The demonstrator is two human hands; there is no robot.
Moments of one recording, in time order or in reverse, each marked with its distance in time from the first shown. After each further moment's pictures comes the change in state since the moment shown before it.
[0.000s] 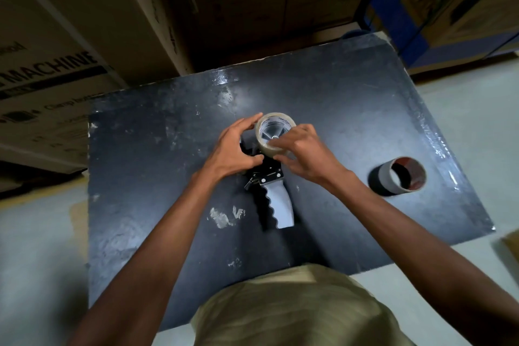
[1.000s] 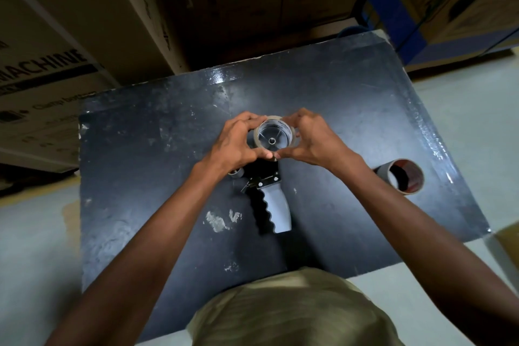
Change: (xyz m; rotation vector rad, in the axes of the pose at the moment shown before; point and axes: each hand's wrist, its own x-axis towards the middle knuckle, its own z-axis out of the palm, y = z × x) left_hand 0.029 0.010 0.002 0.166 -0.032 -0.004; right_hand 0.029 0.005 -0.037 0.162 -0.095 0.364
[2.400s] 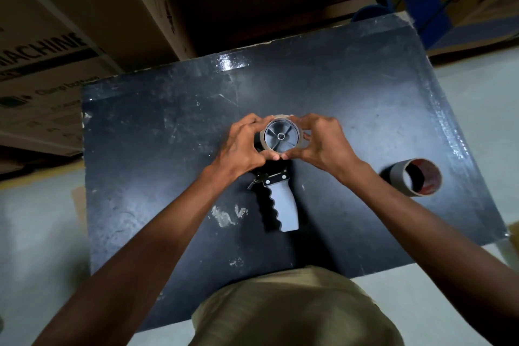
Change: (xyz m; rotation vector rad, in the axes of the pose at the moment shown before) left_hand -0.007 -0.012 0.016 0.005 0.055 -0.024; right_hand 0.004 0.025 0.031 0.042 0.051 0.005
